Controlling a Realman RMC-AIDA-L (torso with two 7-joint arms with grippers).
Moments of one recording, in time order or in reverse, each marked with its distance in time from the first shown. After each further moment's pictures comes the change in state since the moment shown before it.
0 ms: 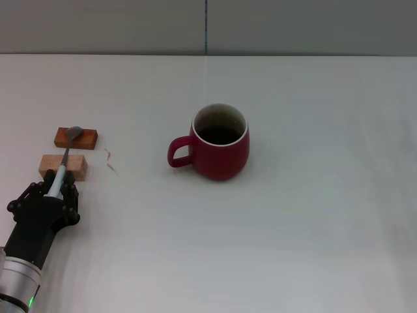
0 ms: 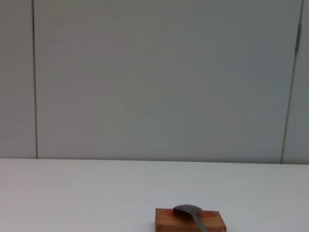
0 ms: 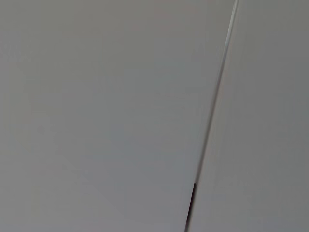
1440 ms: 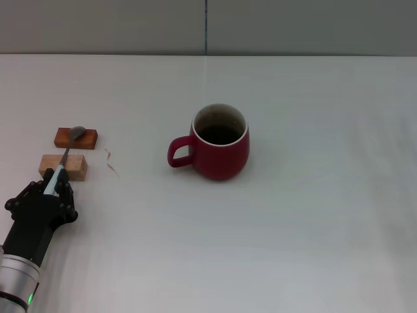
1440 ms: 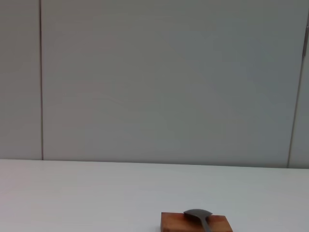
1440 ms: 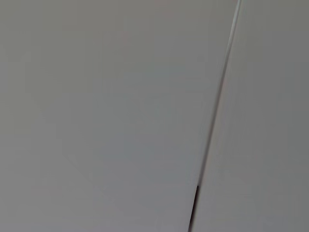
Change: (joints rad) left arm 0.001 -0.003 -0.017 0.011 0.002 -0.003 -0.008; right arm 0.006 0.002 0.000 0.000 0.000 0.002 0.000
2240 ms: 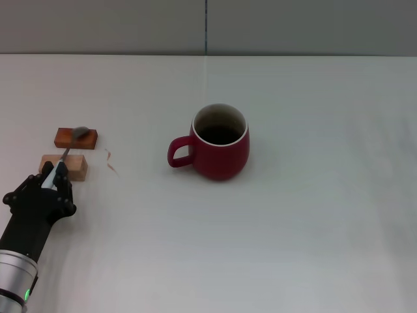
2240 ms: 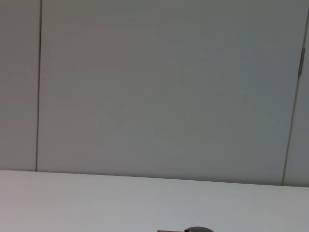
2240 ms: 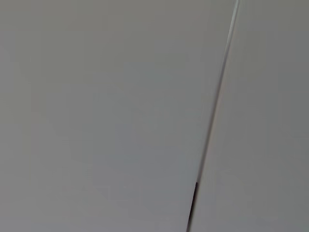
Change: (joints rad) left arm 0.003 0.002 0.000 0.027 0.029 0.020 -0.056; right arm -0.004 0.001 0.000 0.000 0.000 0.002 0.000
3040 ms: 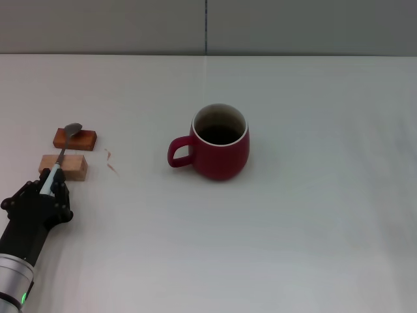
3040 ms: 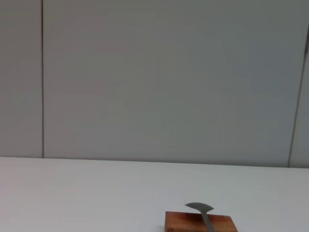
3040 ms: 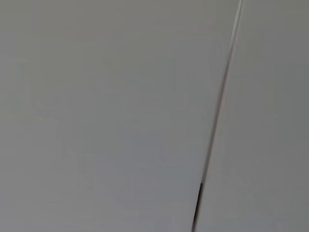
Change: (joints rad) left arm 0.013 0.001 0.006 0.026 0.001 -0.044 0.000; right arm 0.004 0.005 -0.001 0.000 0.000 0.000 0.000
